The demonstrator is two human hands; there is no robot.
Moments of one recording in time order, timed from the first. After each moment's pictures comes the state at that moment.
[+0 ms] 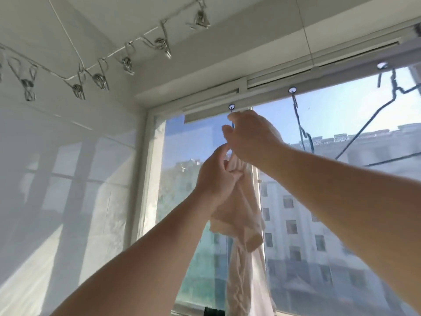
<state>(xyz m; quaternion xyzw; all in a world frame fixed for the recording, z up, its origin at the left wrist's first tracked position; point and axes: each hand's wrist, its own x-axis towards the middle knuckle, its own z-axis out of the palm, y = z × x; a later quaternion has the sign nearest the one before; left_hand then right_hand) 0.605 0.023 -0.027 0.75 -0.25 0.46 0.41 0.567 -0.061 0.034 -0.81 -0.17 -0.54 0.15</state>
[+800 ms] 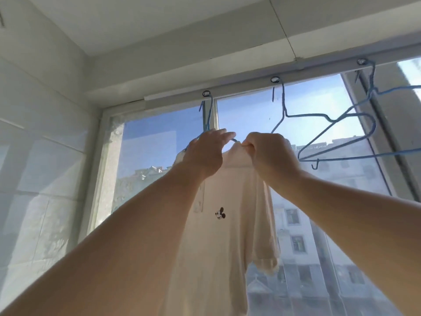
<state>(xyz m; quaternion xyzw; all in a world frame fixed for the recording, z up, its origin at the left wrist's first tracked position) 0.678 -0.001 0.048 0.78 -0.30 0.55 0.07 0.624 -0.136 0.018 -0.76 -0.09 -0.64 0.10</state>
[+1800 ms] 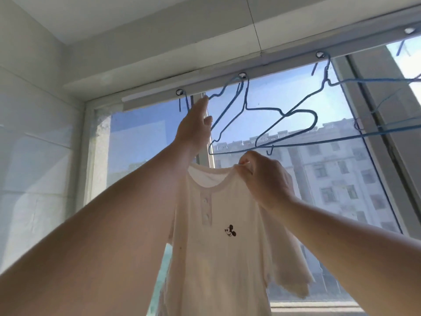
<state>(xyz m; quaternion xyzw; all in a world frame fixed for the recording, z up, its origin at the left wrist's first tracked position) 0.677 -0.018 0.059 0.73 -0.34 0.52 0.29 0.645 -0.150 -0.045 -0.77 -0.05 -0.59 0.25</state>
